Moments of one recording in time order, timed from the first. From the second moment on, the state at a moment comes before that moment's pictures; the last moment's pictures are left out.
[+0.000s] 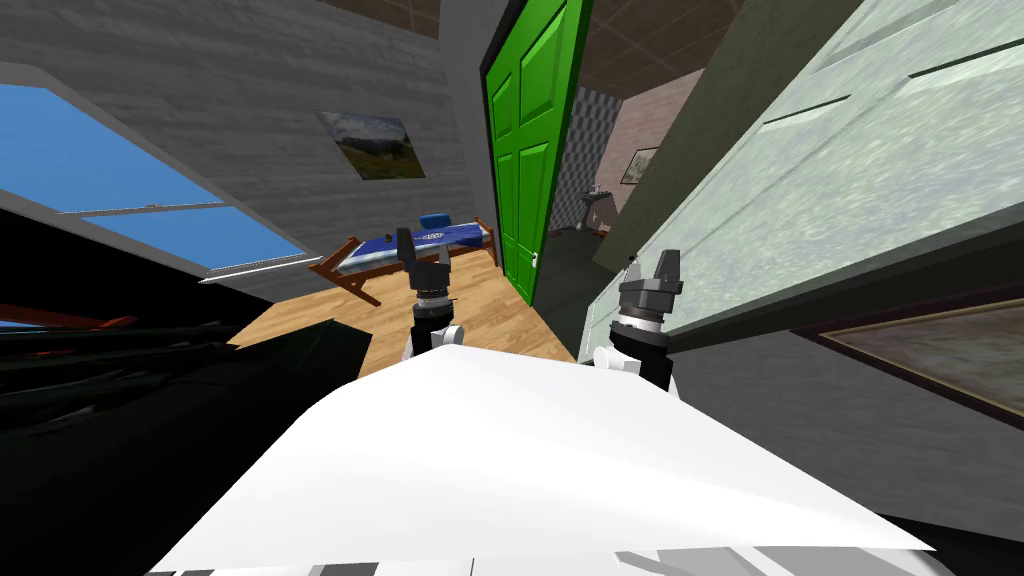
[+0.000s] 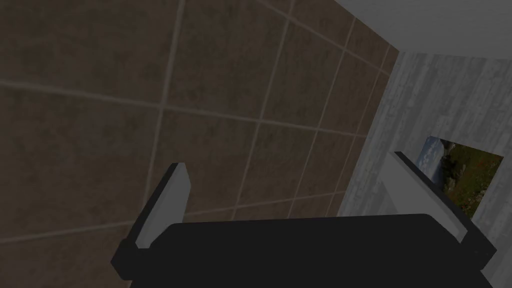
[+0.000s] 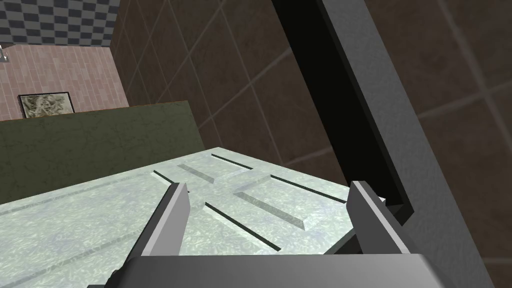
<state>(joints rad) 0.47 -0.01 -0.01 -2.36 -0.05 -0.55 0.01</state>
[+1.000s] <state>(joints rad) 0.40 0.03 -0.02 -2.16 -0.04 -0.58 0.00</state>
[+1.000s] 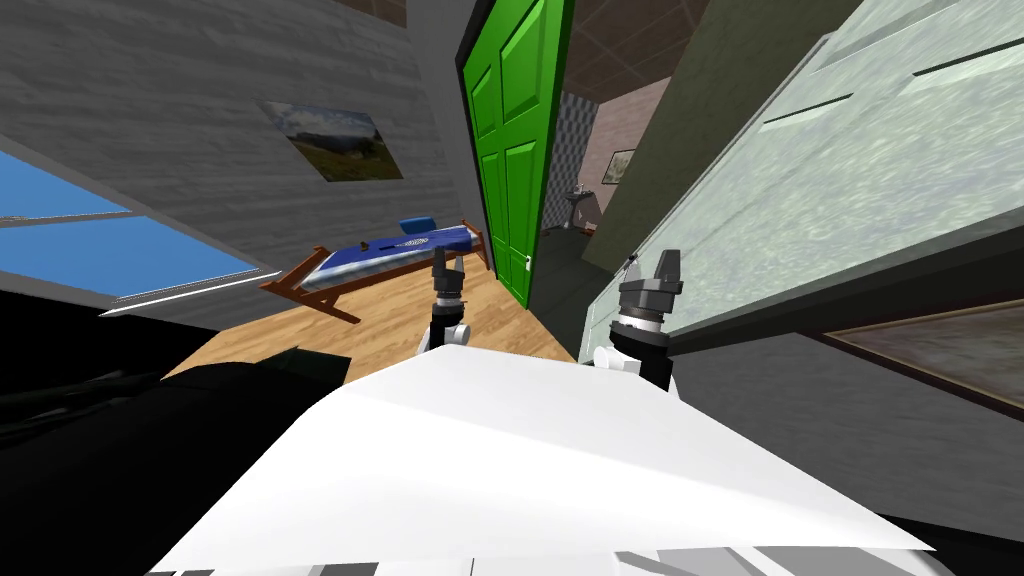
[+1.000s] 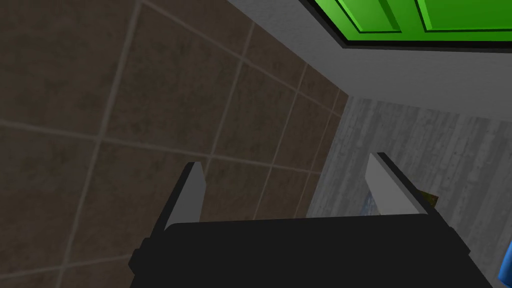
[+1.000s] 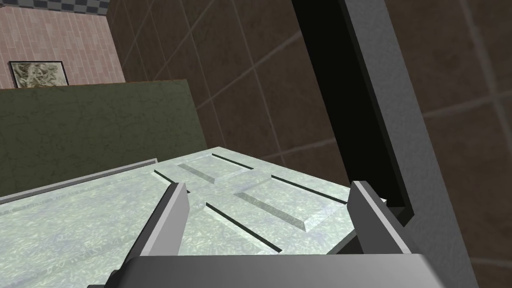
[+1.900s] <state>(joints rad) 0.33 0.06 -0.04 -1.94 -0.04 -0.60 0.00</state>
